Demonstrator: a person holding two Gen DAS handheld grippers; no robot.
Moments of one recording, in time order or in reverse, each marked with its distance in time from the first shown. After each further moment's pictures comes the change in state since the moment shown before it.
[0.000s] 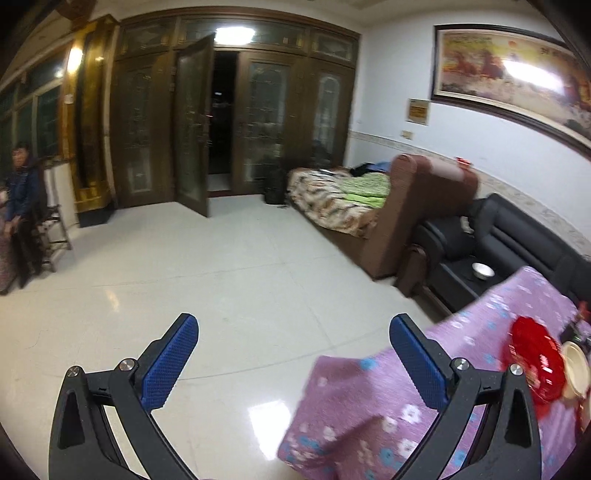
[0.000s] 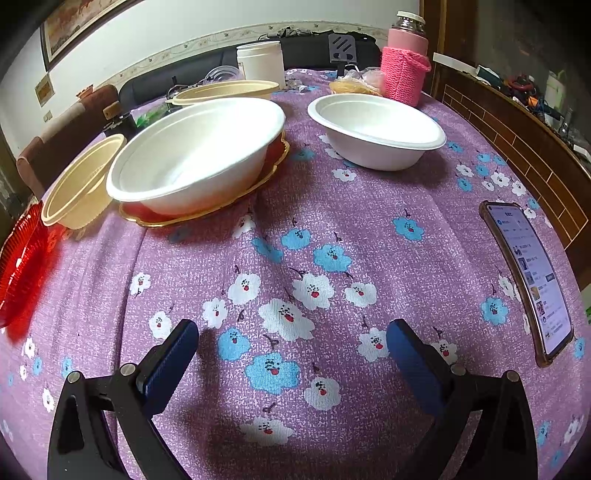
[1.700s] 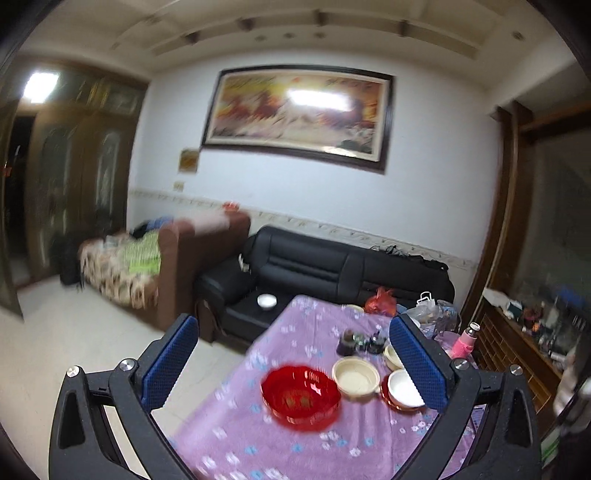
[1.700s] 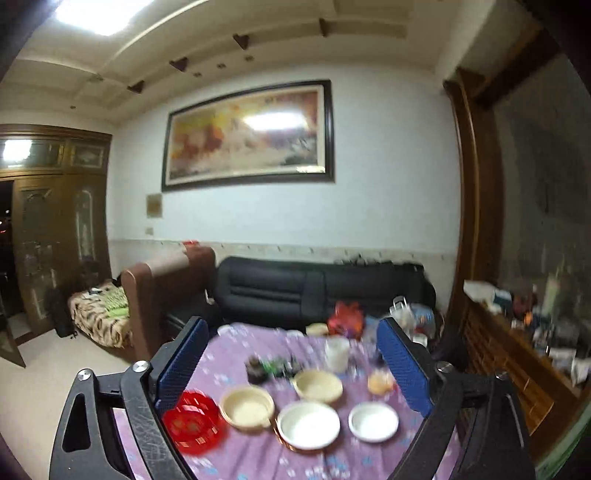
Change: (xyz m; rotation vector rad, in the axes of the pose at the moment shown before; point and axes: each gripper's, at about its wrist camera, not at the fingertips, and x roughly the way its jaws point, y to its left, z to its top) left arm -0.224 -0.130 0.183 0.343 -0.161 -0.826; right arm -0.483 0.065 0.082 -0.228 -0.795 0.208
